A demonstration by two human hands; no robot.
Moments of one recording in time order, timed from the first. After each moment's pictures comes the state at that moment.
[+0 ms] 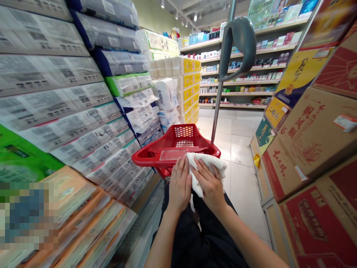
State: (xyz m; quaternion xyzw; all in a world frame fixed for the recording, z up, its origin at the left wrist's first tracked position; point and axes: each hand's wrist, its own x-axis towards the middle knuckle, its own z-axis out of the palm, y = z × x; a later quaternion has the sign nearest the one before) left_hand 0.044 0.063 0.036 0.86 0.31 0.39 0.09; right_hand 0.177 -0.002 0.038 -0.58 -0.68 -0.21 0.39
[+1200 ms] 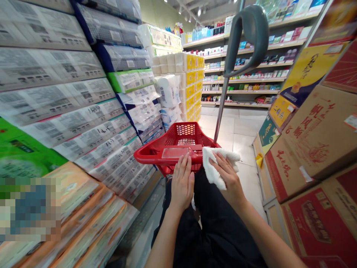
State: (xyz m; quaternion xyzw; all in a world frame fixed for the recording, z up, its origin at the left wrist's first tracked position) left_hand 0.047 0.061 0.037 0.86 0.32 0.39 0.11; right_hand 0.233 -0.012 0.036 -0.55 -0.68 -0.15 0.45
